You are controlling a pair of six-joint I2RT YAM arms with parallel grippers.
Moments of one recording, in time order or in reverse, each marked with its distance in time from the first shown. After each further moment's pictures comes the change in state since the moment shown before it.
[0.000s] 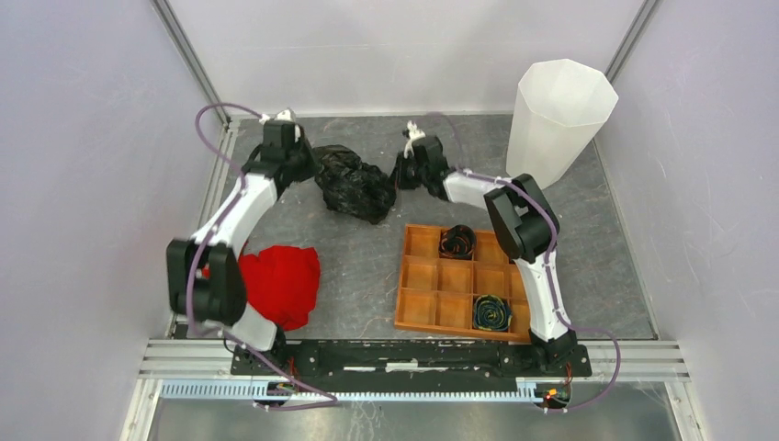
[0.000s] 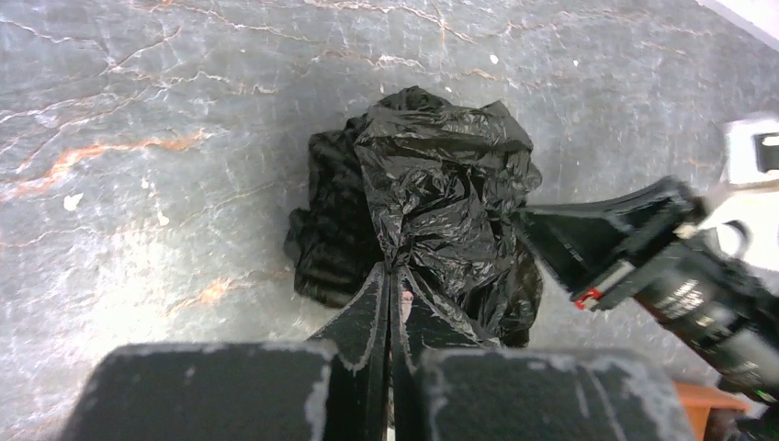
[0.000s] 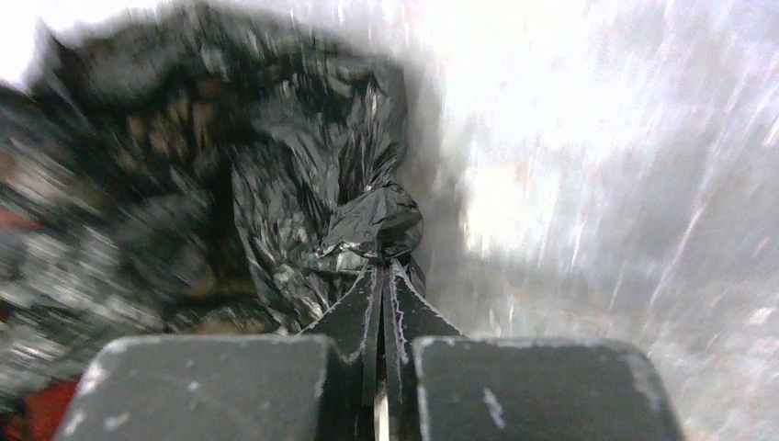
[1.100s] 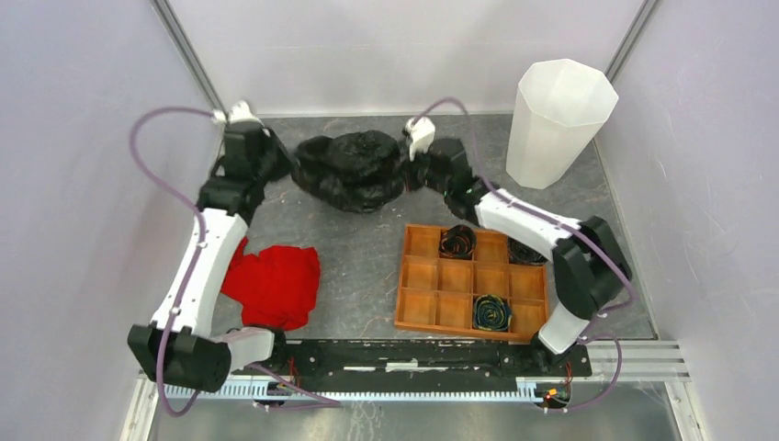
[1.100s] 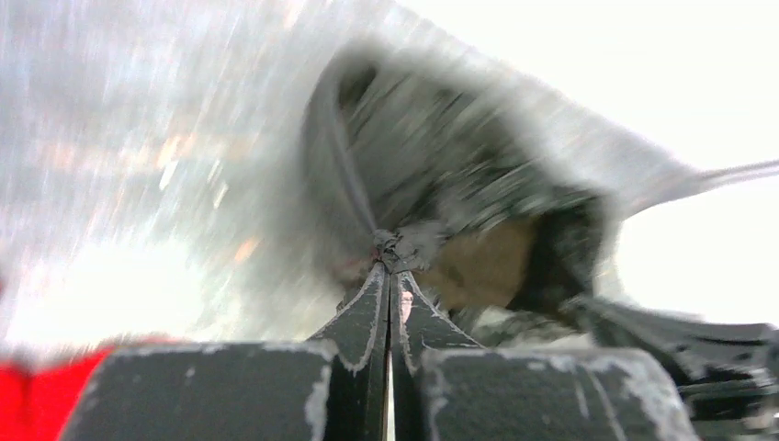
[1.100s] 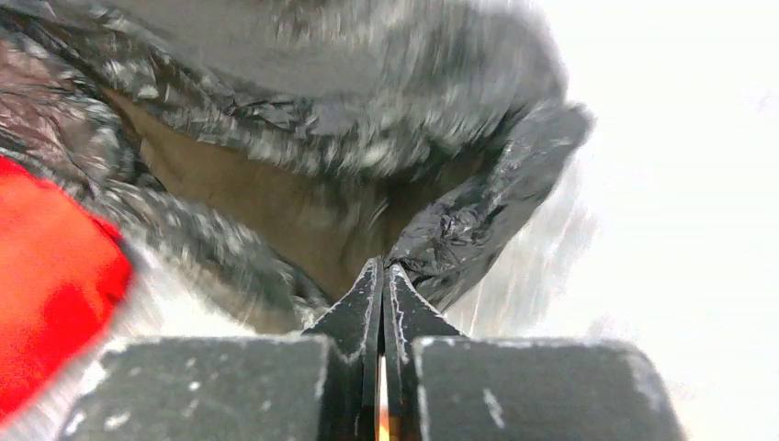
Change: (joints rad) left arm -0.001 -0.270 -0.008 -0.303 -0.163 -0.097; right arm 0.107 -0.515 -0.327 -0.063 0.167 -0.411
